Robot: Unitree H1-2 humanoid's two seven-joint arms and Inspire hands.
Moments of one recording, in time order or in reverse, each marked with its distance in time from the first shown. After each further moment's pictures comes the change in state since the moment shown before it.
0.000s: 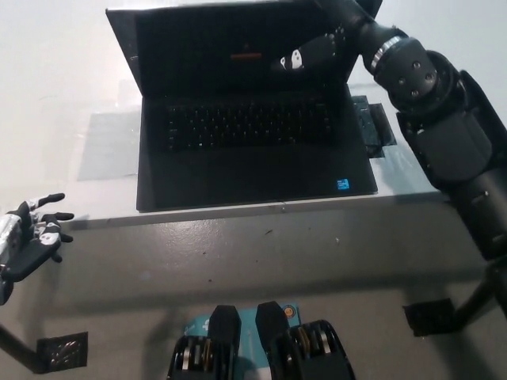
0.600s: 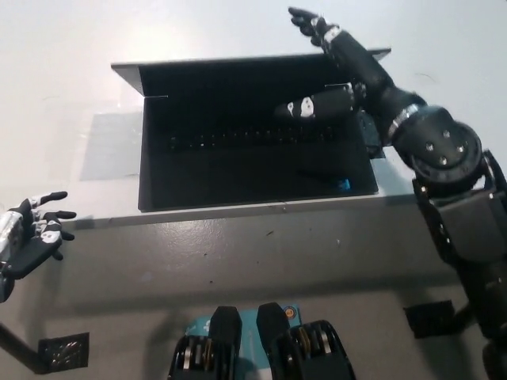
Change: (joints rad) left_arm -0.009 0.000 0.001 0.001 0.000 0.002 -0.010; right_arm 0.283 0.044 -0.139 -0.359 0.127 0.168 0.036
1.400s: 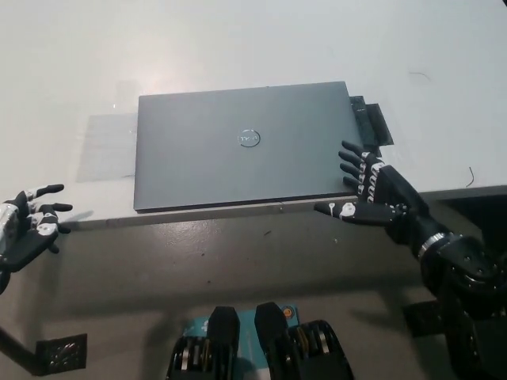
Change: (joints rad) left_arm -0.018 0.012 0.004 0.001 0.001 0.003 -0.002; right_arm 0.359 0.090 -0.192 -0.135 0.209 0.169 -0.027
